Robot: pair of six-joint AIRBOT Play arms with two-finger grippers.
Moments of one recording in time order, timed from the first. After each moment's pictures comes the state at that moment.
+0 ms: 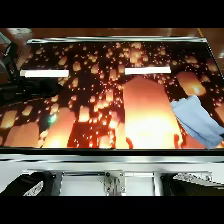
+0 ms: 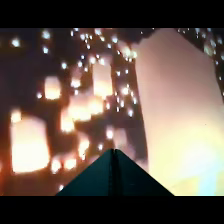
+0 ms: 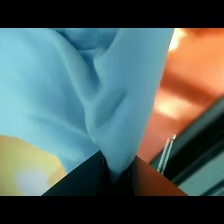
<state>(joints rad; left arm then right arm) -0.24 -0.92 1.16 1.21 -0.96 -1.75 -1.15 -1.45 1.12 -1.16 1.32 1.40</state>
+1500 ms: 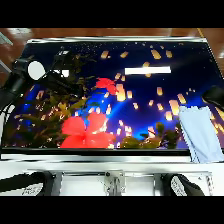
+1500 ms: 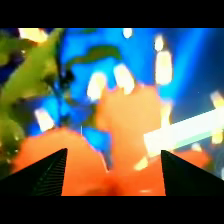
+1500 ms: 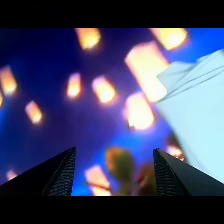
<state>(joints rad) -0.35 -1.40 1.52 1.42 -1.28 -1.59 -0.43 -0.95 1.14 -1.25 1.21 1.48</state>
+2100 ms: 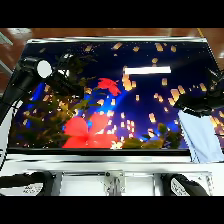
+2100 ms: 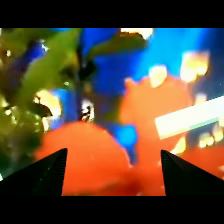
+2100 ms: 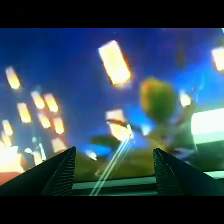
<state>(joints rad) -0.36 -1.47 1.56 1.46 -1.33 -1.58 -0.20 -1.07 1.15 -1.32 1.39 1.61</state>
